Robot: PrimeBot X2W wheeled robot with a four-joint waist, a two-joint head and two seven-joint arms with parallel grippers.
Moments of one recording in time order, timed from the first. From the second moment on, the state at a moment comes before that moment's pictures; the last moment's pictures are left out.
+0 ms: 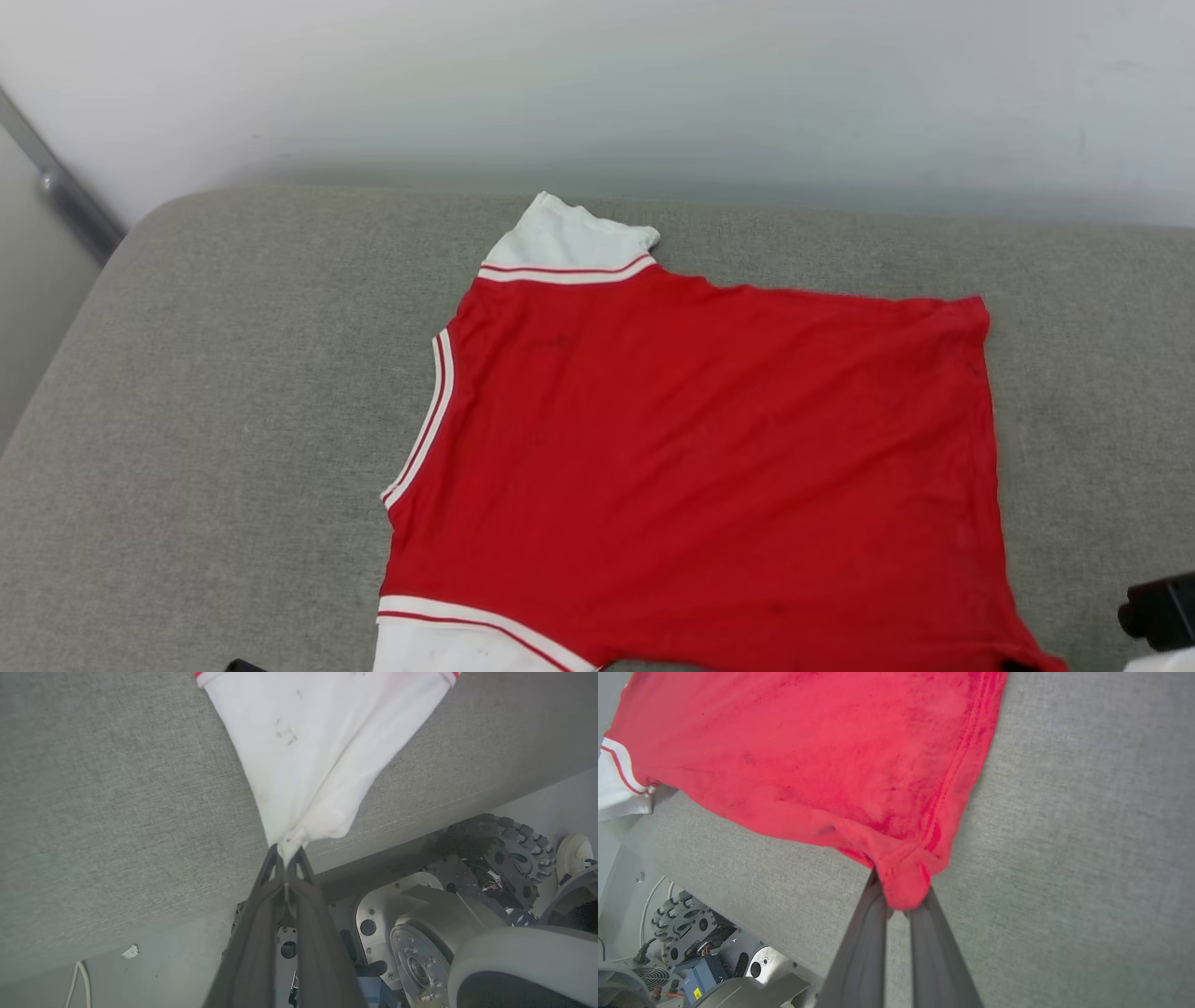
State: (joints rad) left arm 0.12 0.96 -0.72 -0.23 -0.97 0.12 0.29; right arm 0.21 -0.62 0.18 -0.08 0.79 0.13 0.49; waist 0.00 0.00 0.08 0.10
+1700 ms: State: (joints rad) left arm -0.54 0.72 -0.61 0.16 -0.79 -0.03 0.14; right arm -0.23 -0.56 0.14 -0.04 0.67 0.13 0.72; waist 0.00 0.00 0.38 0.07
